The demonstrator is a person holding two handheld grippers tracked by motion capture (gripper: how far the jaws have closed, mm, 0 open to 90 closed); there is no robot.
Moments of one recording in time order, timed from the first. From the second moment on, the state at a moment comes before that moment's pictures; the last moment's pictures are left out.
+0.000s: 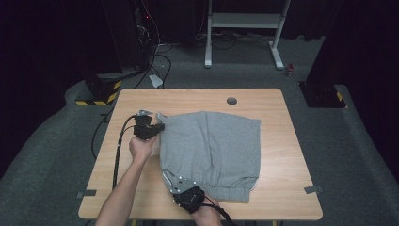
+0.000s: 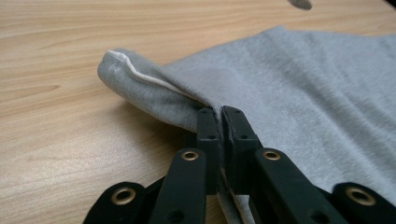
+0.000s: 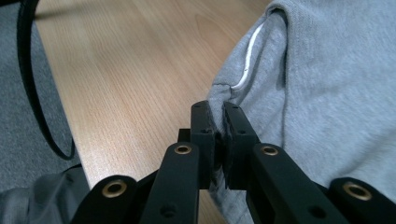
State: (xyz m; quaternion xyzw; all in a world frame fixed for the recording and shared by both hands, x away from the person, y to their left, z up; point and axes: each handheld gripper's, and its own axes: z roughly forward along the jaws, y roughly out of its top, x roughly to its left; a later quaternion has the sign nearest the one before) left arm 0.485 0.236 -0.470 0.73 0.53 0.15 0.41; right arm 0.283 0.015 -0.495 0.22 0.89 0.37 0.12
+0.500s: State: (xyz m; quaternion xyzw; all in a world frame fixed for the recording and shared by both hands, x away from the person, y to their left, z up) left arm 0.474 0.241 -0.442 0.72 0.51 0.16 0.44; right arm 0.279 -0.004 -0.468 0.23 0.88 0.40 0.12
